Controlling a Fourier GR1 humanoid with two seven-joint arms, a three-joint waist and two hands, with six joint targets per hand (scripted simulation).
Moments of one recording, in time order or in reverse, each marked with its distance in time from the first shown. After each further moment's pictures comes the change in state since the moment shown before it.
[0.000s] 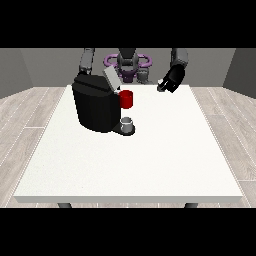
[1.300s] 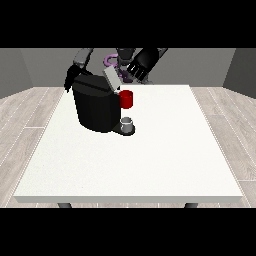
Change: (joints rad) left arm -0.416 0.028 0.179 0.050 0.058 -0.135 0.233; right arm -0.112 -0.001 0.034 -0.145 -0.014 0.050 0.031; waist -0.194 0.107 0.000
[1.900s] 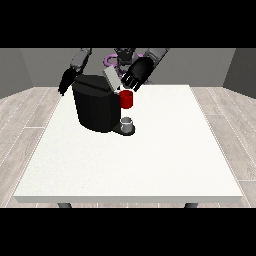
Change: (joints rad) left arm -0.080 0.031 0.007 0.042 -0.017 0.004 -0.026; right arm -0.071 -0.018 -0.040 -0.031 -0.010 -0.018 0.020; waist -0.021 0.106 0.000
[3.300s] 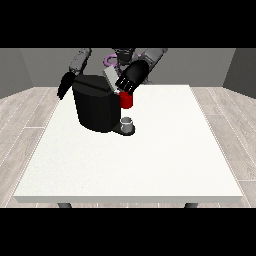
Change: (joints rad) left arm -0.082 0.015 0.015 0.053 -0.026 0.044 -0.032; right arm -0.026 -0.002 -0.015 0.019 0.002 -0.016 -0.008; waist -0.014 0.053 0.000
